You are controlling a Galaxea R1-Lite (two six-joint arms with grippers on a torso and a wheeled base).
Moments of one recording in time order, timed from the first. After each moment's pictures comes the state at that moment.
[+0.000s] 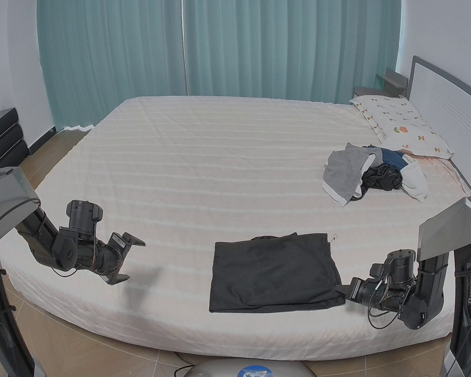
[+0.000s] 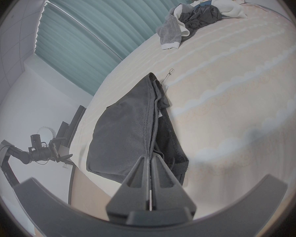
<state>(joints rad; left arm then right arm) -0.03 2.12 -0.79 -0.47 -0.28 -1.09 0.20 2.40 -0.30 -1.49 0.28 0.60</state>
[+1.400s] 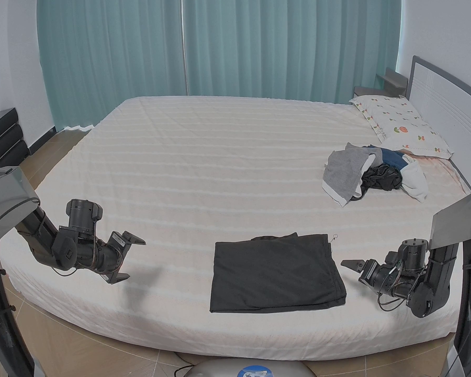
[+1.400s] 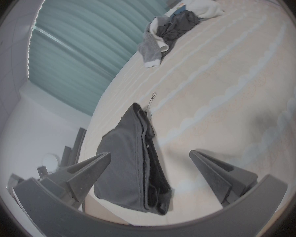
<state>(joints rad) -0.03 2.11 -0.80 -0.47 -0.28 -1.09 0.08 2.39 -0.36 -1.49 0.32 0.72</state>
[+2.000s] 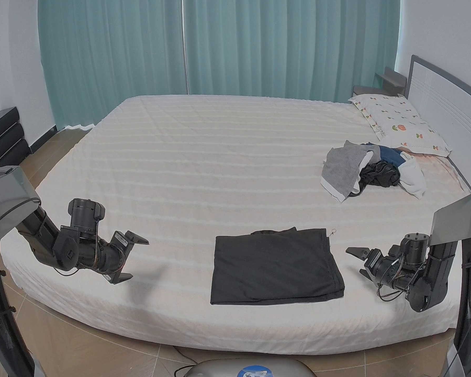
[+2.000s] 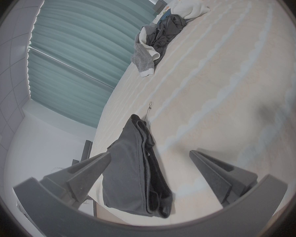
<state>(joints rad) -0.05 2.11 -0.80 -0.47 -0.29 -1.10 0.03 2.43 -0.45 -1.51 0.34 0.86</state>
